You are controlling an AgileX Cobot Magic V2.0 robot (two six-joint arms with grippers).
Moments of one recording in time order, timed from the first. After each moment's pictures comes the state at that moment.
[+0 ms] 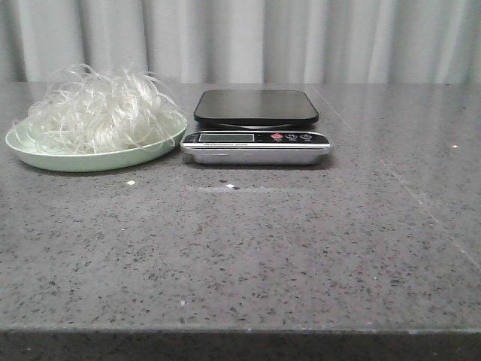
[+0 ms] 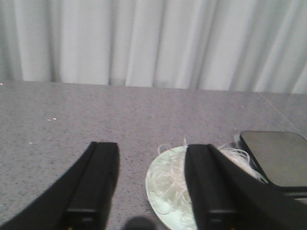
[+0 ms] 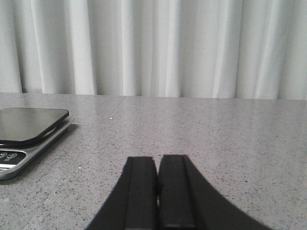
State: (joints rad) left arm -0.15 0.64 -0.70 -0.09 0.34 -0.02; right arm 0.04 -0.01 0.03 0.07 -0.05 -0.01
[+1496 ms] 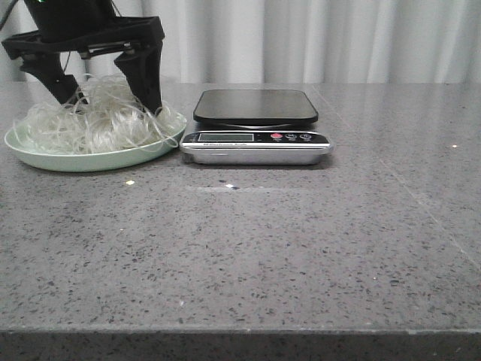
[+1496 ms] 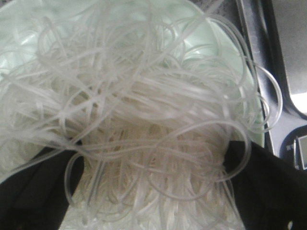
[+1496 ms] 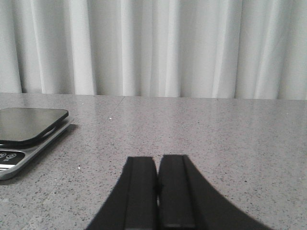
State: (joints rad) left arm -0.37 1.83 -1.58 -0.10 1.09 -0.08; right arm 0.04 -0.01 0.03 0.07 -0.05 -0.01
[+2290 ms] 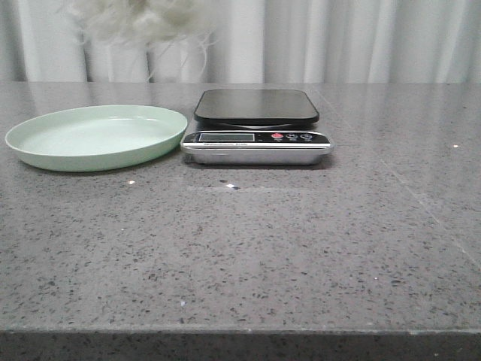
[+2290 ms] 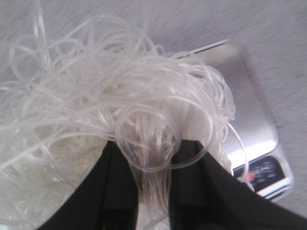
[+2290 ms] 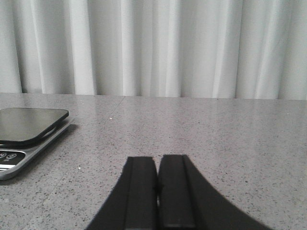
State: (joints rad) left arm -0.43 1.89 -2.11 -0.16 1.24 -0.05; right arm 0.04 -0.01 0.03 0.07 -0.05 -0.01
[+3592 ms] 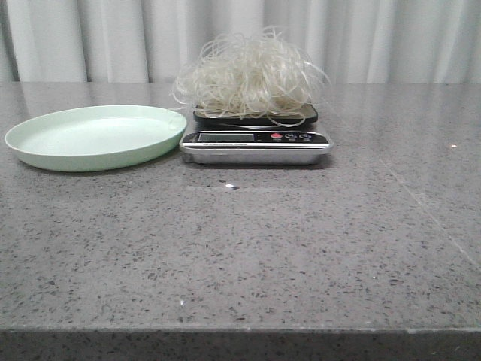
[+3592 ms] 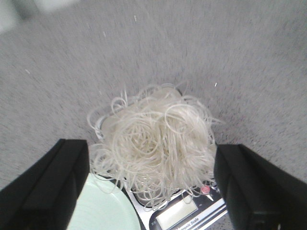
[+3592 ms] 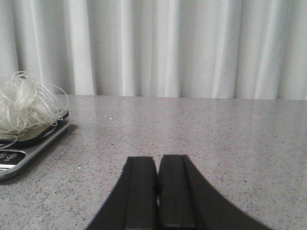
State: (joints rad) left arm -0.58 1.76 -2.14 -0.02 1.18 -0.03; right arm 0.04 -0.01 0.03 0.07 -0.05 -0.01
